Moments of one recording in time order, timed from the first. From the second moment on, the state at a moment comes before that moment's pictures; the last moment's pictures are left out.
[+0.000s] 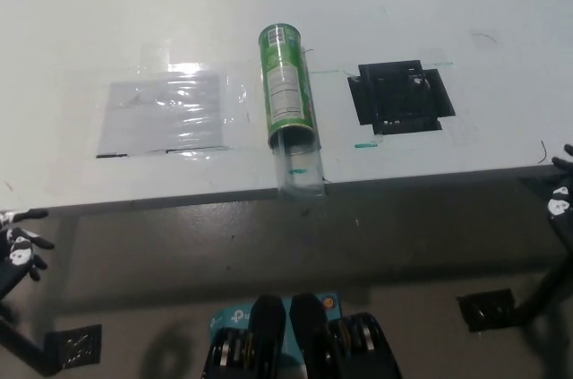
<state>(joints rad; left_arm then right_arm) -0.07 0.41 0.26 -0.06 -0.19 0.23 -0.20 -0.22 -0.08 -0.30 0.04 -0.09 0.10 0.00</state>
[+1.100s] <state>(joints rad) -0.08 0.41 0.26 -0.03 -0.18 0.21 -0.20 -0.25 -0.07 -0.29 0.17 -0.07 0.07 -0.12</state>
